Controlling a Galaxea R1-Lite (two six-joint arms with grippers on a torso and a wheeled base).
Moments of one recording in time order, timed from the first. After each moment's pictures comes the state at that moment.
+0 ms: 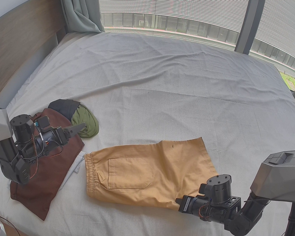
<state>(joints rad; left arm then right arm) 0.01 2.17 -0.58 -1.55 -0.56 -0.51 0.58 2.23 -0.49 -1.08 0.05 0.63</state>
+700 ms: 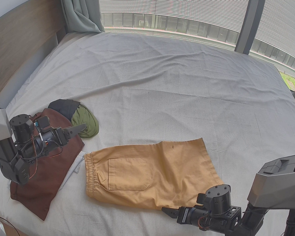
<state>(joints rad) 0.01 2.16 -0.57 -1.55 -0.59 -0.50 0.64 2.24 -0.39 -1.18 0.05 0.62</state>
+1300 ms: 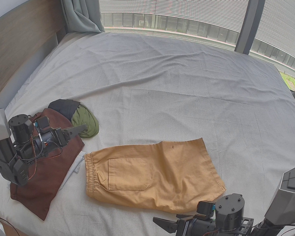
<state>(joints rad) 0.01 2.14 -0.55 -1.55 -0.60 -0.51 0.80 2.07 -0.23 -1.31 0.07 0.62</state>
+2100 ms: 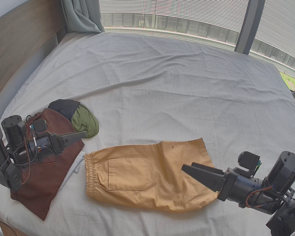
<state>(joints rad) 0.00 2.04 -0.44 -1.55 -0.76 -0.51 0.59 1.75 -0.31 -1.41 0.43 0.62</state>
